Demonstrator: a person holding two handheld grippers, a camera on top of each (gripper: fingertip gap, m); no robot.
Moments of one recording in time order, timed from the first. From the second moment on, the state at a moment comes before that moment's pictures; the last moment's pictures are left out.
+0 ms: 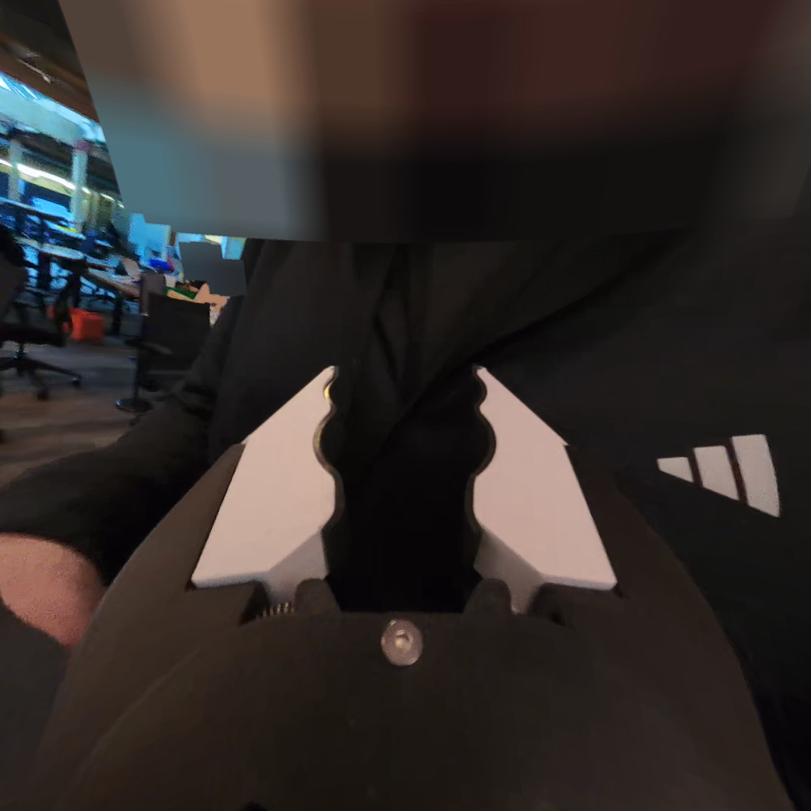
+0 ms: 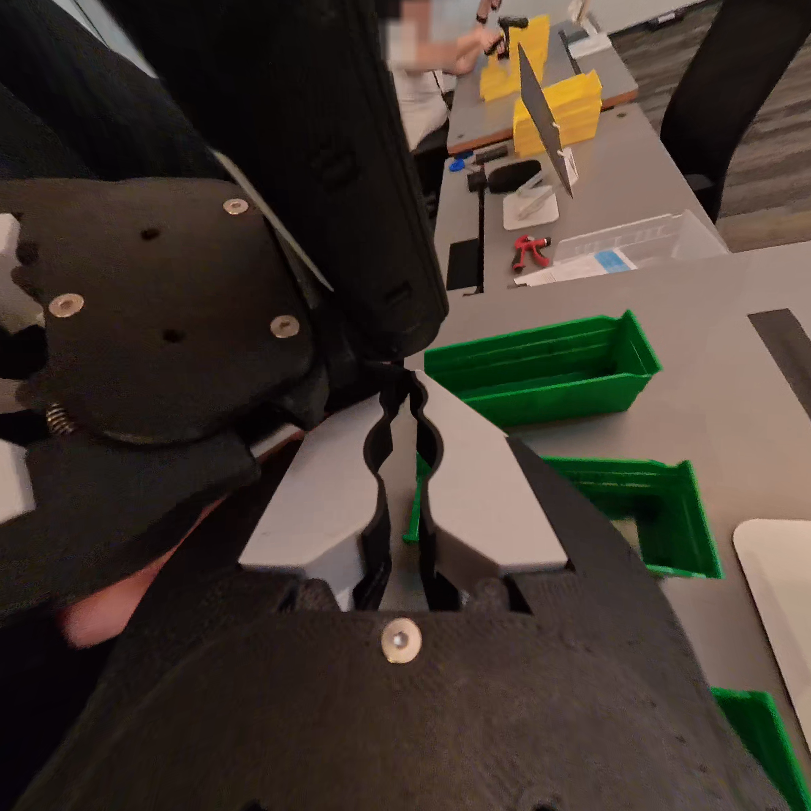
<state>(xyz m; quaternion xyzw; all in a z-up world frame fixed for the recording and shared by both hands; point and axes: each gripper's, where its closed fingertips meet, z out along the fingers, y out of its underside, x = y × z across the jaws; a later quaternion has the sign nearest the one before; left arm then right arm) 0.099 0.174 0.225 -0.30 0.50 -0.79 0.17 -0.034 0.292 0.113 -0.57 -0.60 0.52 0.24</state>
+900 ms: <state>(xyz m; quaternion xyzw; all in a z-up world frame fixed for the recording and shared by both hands) 0.024 0.309 0.250 -0.43 0.28 -0.68 0.52 0.065 0.339 0.188 -0.37 -0.33 0.79 0.36</state>
